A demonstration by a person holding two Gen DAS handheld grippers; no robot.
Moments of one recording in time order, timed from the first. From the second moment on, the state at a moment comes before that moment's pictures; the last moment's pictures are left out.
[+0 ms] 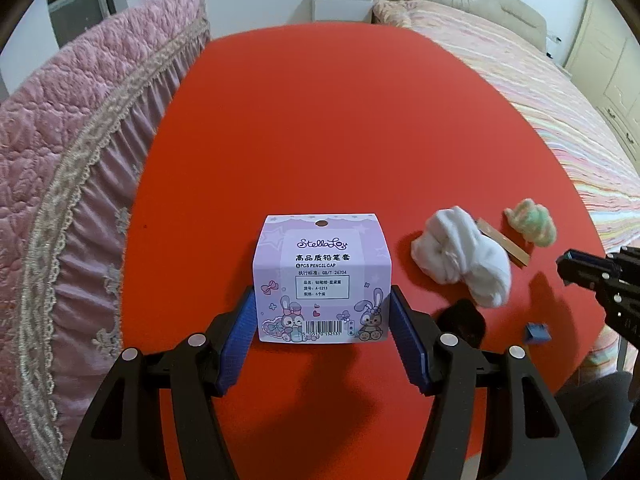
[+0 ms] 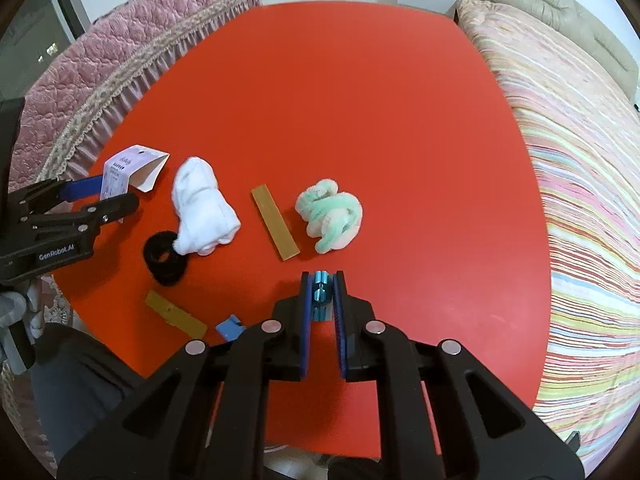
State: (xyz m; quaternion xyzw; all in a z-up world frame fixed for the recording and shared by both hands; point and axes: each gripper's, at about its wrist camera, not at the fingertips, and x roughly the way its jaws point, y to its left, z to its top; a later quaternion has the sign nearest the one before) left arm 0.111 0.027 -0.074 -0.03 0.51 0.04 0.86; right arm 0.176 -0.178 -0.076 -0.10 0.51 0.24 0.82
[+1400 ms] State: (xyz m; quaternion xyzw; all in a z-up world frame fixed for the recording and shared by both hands) left arm -0.076 -0.029 -0.021 -0.01 0.46 -0.07 0.88; right arm -0.023 -0.205 -0.011 -0.08 0.44 0.35 0.82
